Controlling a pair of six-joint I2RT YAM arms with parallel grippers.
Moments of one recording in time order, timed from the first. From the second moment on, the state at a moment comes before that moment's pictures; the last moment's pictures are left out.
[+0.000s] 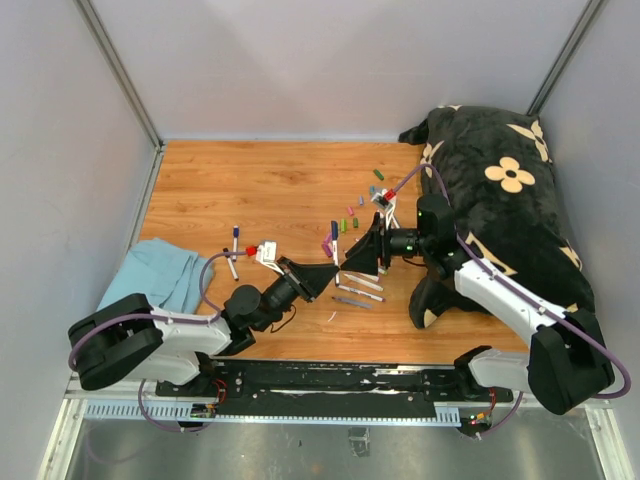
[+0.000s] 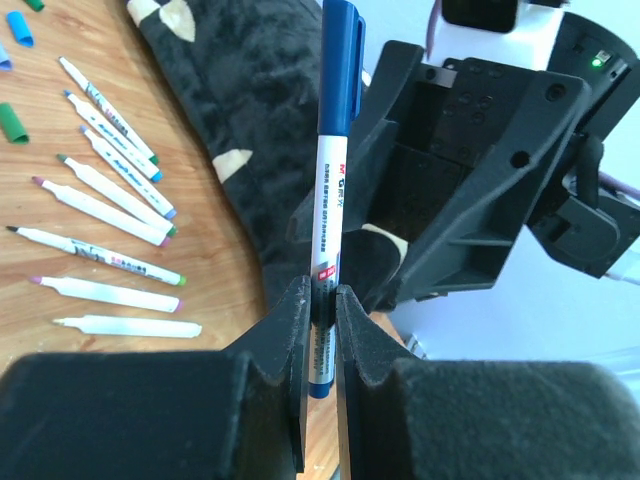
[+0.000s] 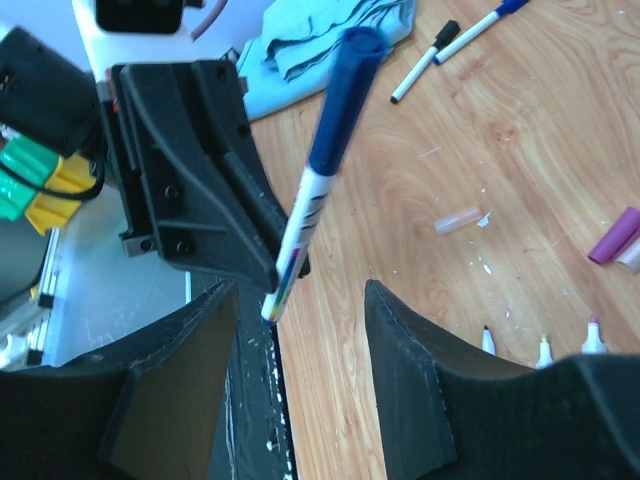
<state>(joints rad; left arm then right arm) -1.02 1.26 0.21 1.23 -0.27 -0.84 0.47 1.23 0.76 0.11 -0.98 0.25</state>
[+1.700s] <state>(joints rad) -0.87 1.07 0.27 1.10 0.16 -0.65 0.44 1.31 0.89 -0.15 -1.23 0.00</state>
